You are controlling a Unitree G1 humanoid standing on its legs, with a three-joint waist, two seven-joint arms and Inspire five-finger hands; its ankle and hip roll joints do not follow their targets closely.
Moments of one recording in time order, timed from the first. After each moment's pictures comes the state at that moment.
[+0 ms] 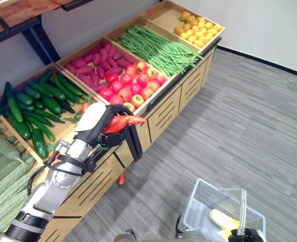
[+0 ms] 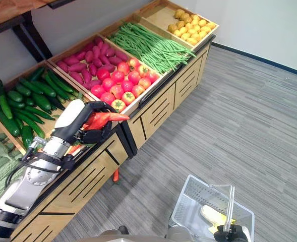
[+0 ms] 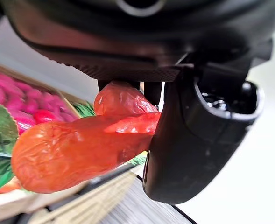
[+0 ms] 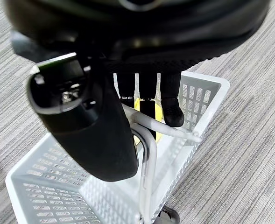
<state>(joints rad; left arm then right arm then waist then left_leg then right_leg) -0.04 0.72 -0.18 -0.20 0.25 -0.19 0.12 0.07 -0.39 0.01 1.27 0.06 -0.12 -0.18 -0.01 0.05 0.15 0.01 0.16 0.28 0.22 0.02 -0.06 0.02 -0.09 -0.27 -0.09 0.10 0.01</state>
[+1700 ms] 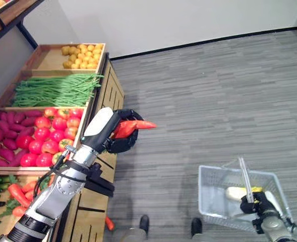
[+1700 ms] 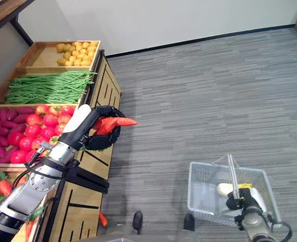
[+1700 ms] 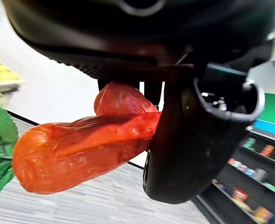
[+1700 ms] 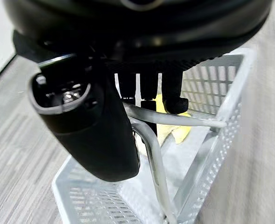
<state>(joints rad) -0.08 0.77 -0.28 -0.24 0.15 -0.25 0.12 -0.05 -0.66 0.19 0.99 -0.04 -0.08 -0.20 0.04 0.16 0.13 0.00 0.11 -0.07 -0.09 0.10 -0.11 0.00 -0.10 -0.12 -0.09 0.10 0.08</state>
